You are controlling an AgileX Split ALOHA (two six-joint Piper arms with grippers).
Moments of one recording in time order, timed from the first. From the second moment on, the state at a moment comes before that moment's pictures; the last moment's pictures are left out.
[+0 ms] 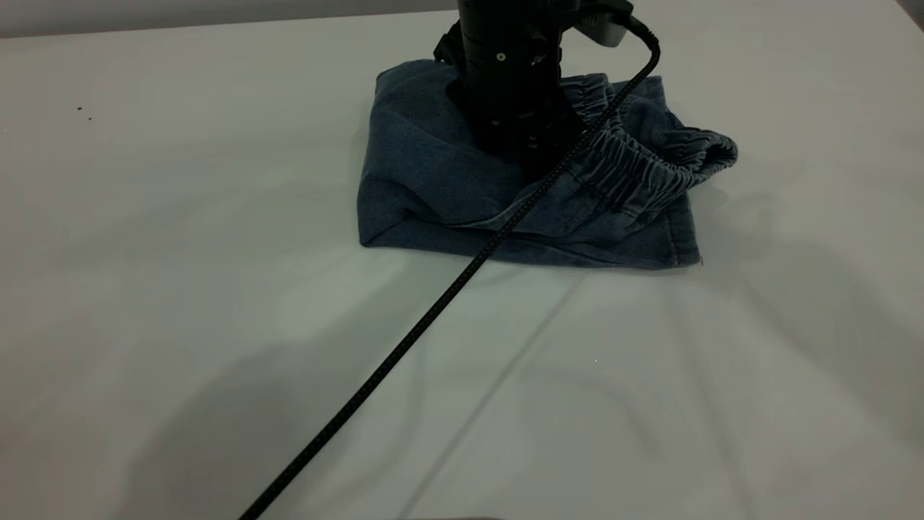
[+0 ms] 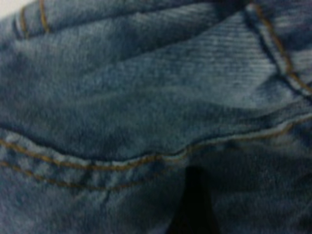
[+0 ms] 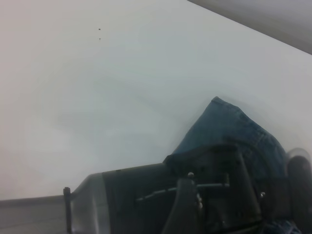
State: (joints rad) left arm -0.67 2.59 -2.12 0.05 0.89 0.20; right arm 0.38 1.66 -1.61 0.43 0.84 -0.28
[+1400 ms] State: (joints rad) left arm -0.67 2.17 -2.39 0.06 1.17 0.08; right arm 0.38 1.16 -1.61 0.38 1.17 -0.28
